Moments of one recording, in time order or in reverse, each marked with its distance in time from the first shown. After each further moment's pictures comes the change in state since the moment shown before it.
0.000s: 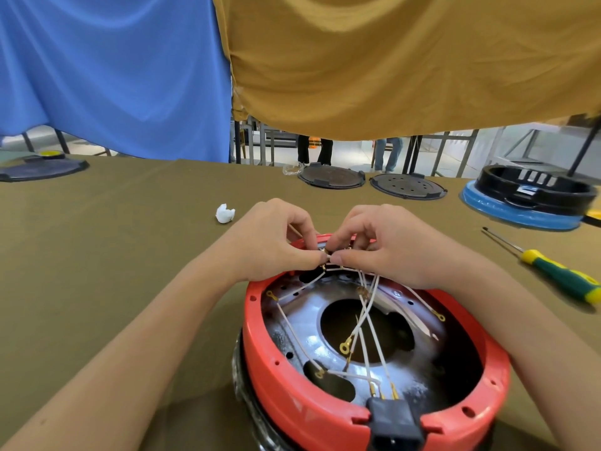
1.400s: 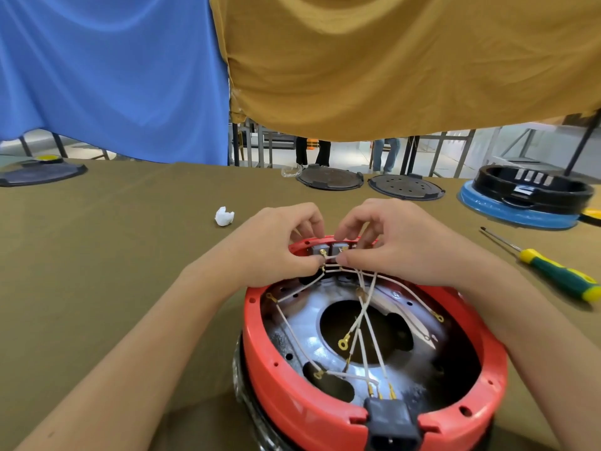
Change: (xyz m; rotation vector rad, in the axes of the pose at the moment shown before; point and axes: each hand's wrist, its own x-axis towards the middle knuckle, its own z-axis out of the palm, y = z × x) left_hand -0.003 0.003 0.000 0.065 -0.064 0.091; right_hand -0.006 -0.006 -0.008 -0.009 0.077 0.059
